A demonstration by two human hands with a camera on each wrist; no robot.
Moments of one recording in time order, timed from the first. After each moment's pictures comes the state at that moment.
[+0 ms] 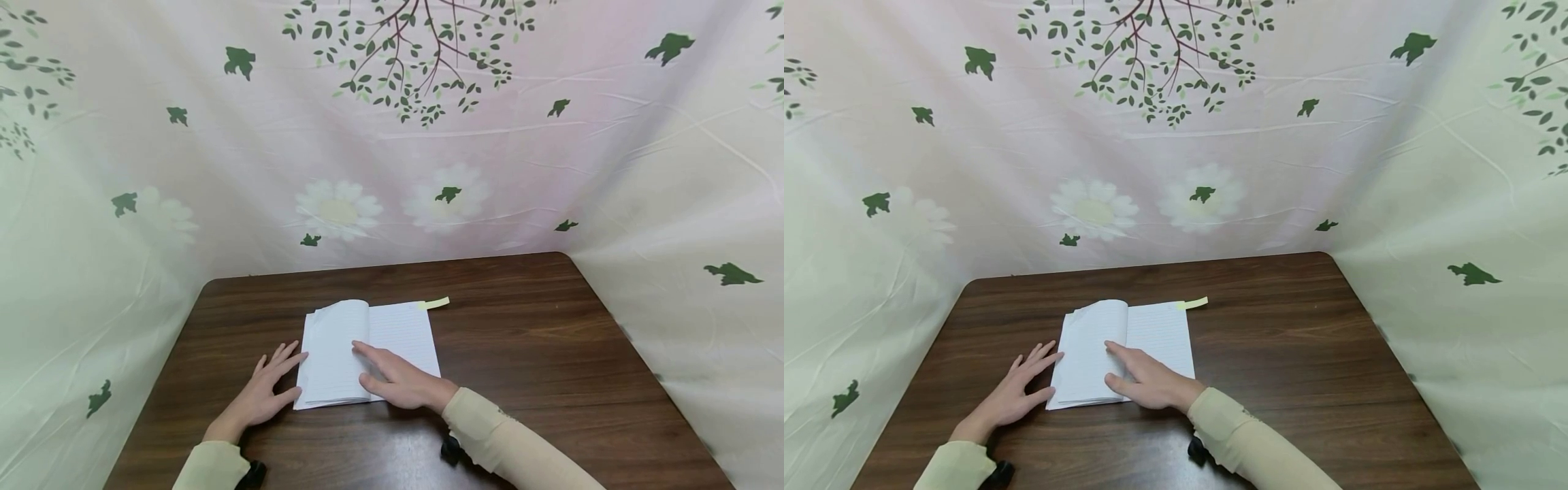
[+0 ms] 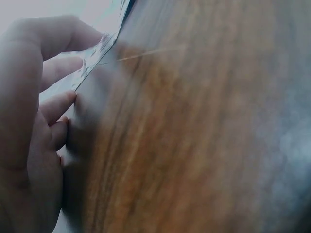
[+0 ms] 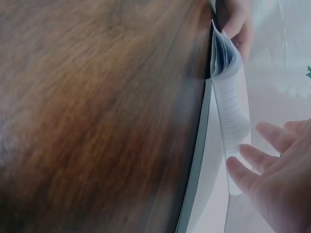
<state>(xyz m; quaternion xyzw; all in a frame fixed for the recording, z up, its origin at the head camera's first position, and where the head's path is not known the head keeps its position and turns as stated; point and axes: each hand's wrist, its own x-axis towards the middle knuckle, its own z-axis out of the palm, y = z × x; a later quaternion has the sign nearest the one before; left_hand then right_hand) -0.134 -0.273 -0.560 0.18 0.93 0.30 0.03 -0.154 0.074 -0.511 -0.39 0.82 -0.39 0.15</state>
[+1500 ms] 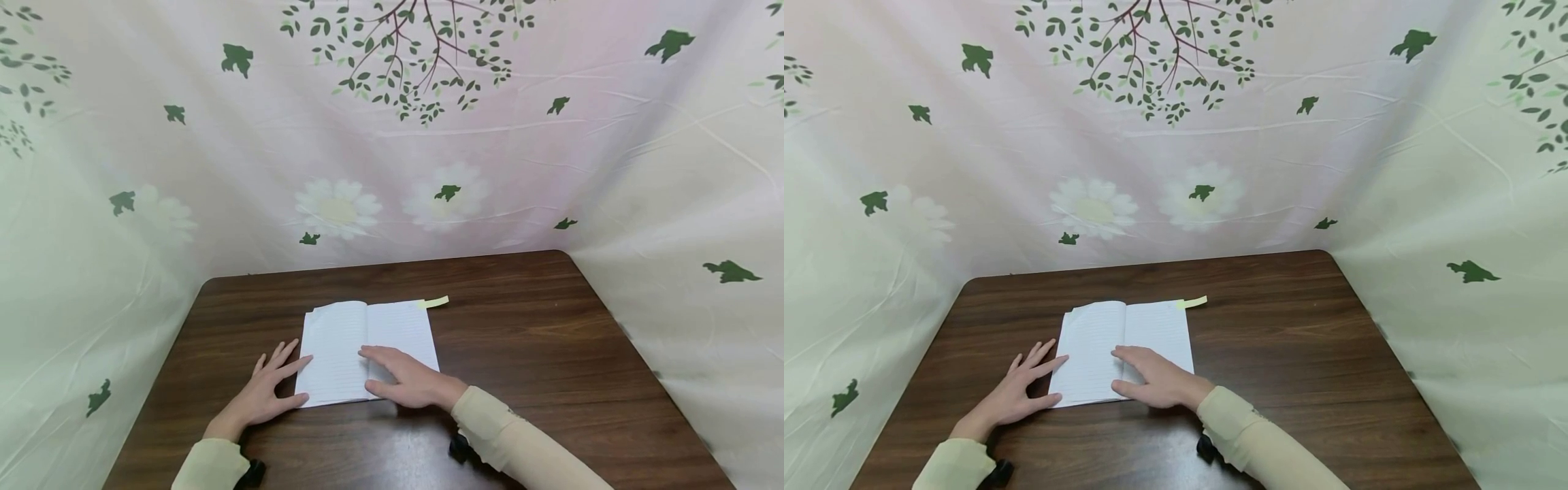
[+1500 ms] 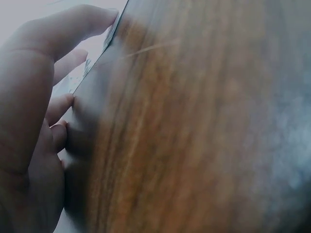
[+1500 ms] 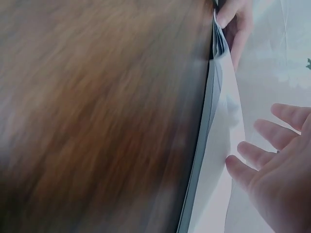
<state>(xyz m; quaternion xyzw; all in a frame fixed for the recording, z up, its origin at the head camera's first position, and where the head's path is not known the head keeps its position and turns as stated) -0.133 -0.273 -0.558 0.20 0.94 0.28 0.03 -0.152 0.090 -0.512 -0.38 0.85 -0.34 0.15</state>
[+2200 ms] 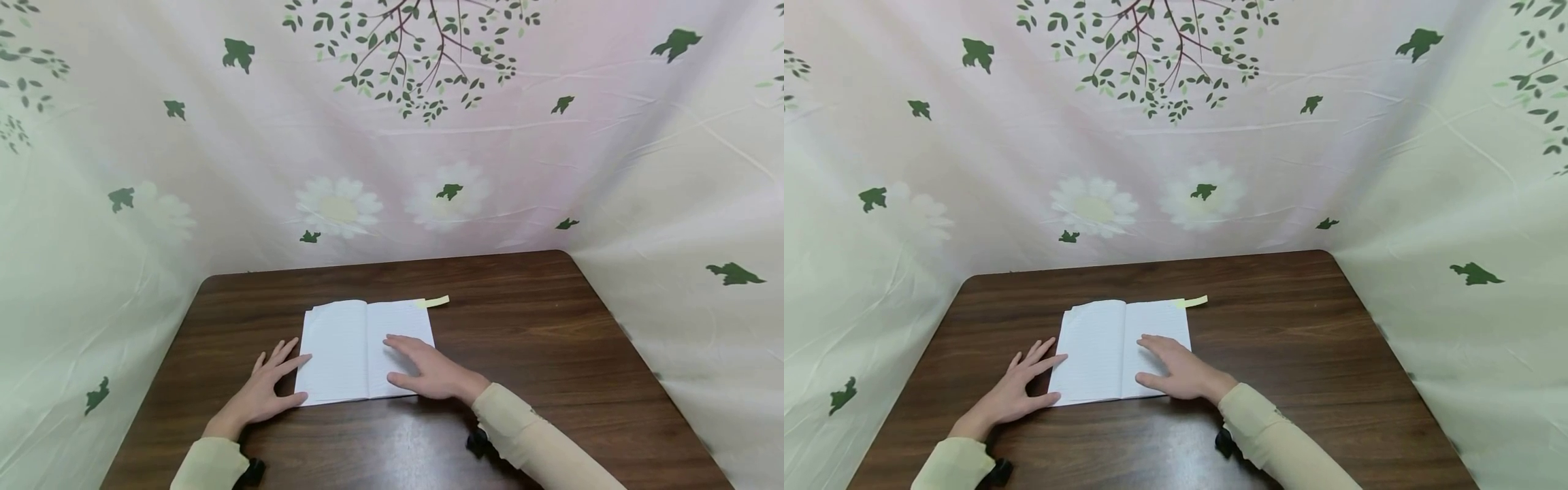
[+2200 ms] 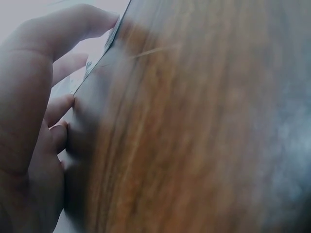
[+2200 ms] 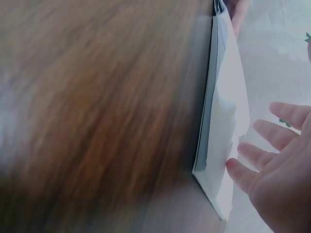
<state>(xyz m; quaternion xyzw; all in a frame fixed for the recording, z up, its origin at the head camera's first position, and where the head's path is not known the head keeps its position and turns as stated) -0.134 -0.274 -0.560 0.19 0.94 0.29 0.04 -0.163 0.127 -0.517 -0.34 0.87 -0.33 0.14</state>
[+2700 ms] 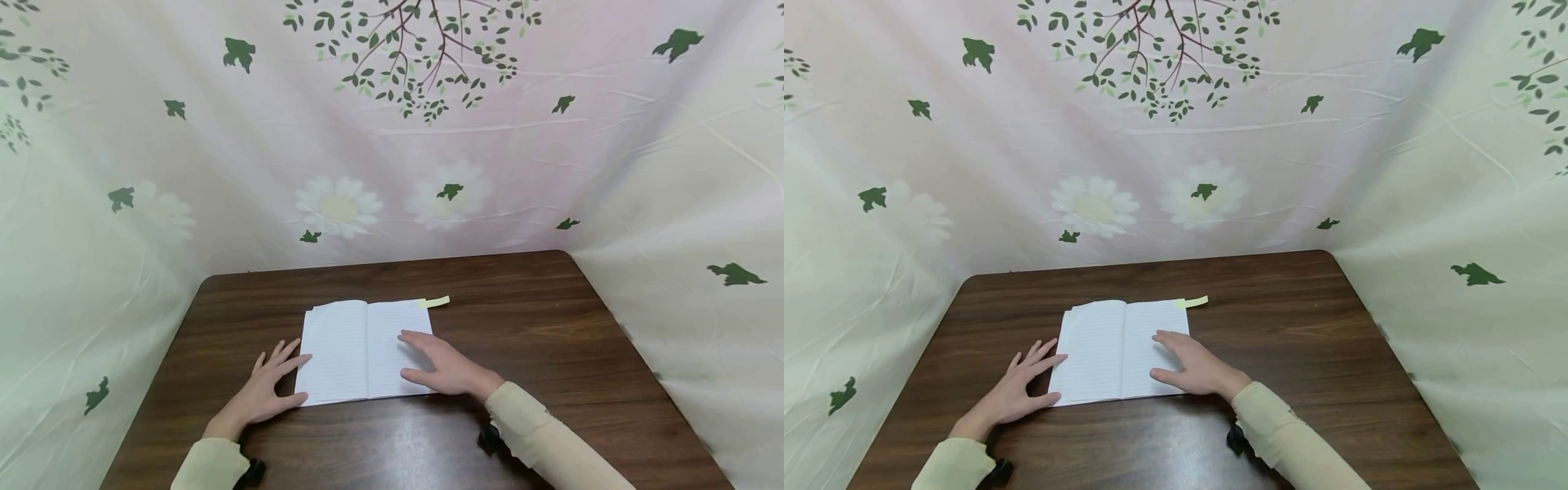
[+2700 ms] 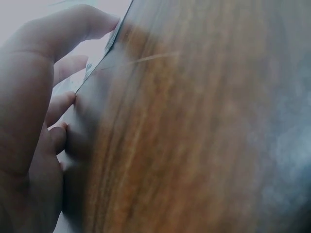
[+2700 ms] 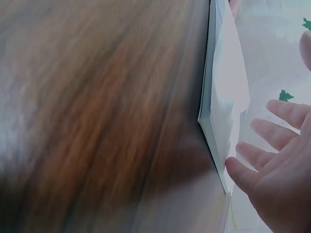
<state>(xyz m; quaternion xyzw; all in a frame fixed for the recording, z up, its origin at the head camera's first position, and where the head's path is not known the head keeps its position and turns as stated) -0.135 -0.274 -0.560 0.19 0.94 0.29 0.04 -0.169 0.150 -0.519 -0.33 0.88 -0.33 0.11</state>
